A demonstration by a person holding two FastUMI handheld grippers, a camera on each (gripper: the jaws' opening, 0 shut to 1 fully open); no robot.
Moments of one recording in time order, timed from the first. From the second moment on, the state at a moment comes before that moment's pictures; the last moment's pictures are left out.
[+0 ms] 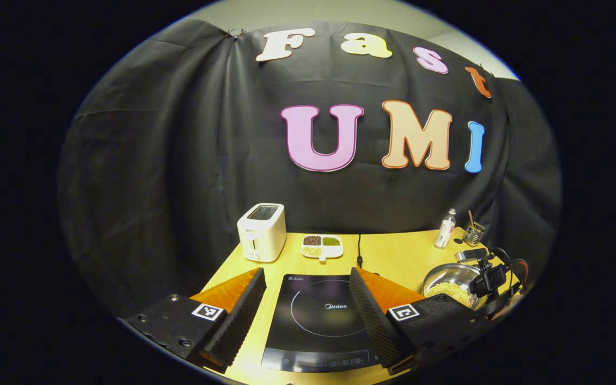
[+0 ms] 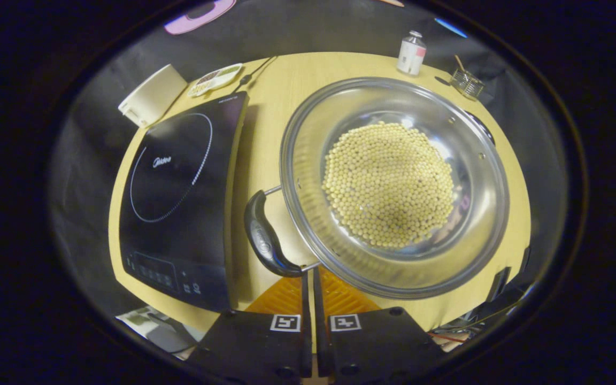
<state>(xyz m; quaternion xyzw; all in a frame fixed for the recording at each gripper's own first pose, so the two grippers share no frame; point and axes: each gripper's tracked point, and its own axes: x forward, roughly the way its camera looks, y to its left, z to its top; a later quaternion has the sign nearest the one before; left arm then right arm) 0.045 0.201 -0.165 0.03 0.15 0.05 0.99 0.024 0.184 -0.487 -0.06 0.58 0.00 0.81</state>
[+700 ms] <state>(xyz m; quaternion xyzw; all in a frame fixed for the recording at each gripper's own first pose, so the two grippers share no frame) 0.042 0.194 -0.176 0.02 0.17 0.05 0.98 0.079 0.232 -0.486 -0.01 0.55 0.00 0.83</state>
